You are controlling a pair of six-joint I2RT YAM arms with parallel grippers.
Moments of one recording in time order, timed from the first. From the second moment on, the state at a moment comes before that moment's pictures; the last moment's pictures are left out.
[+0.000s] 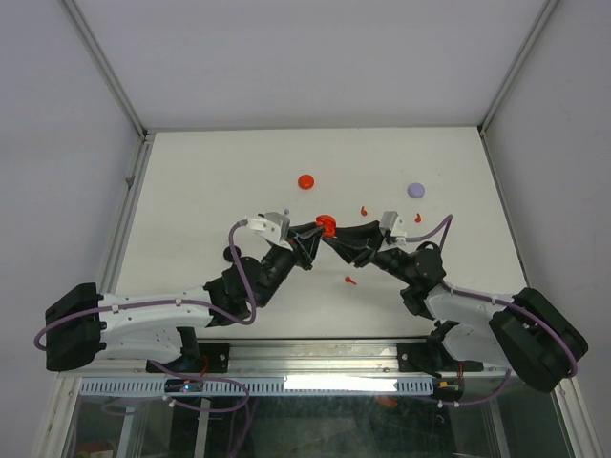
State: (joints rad) left arm -1.22 1.13 0.57 0.75 -0.62 -0.19; right arm 0.68 1.17 0.24 1.32 -0.43 0.20
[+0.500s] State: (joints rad) left arm -1.22 1.10 0.55 0.71 -0.57 -0.24; right arm 0.68 1.17 0.24 1.30 -0.43 0.20
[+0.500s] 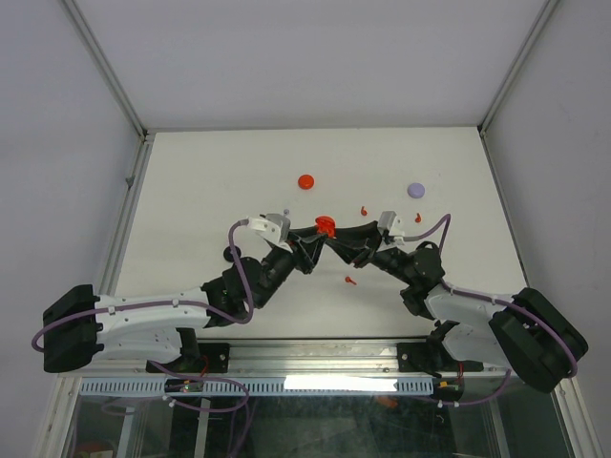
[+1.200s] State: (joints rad) left arm -1.23 1.06 0.82 0.11 -0.67 -0.58; right arm 0.67 1.13 0.24 1.29 -0.41 0.17
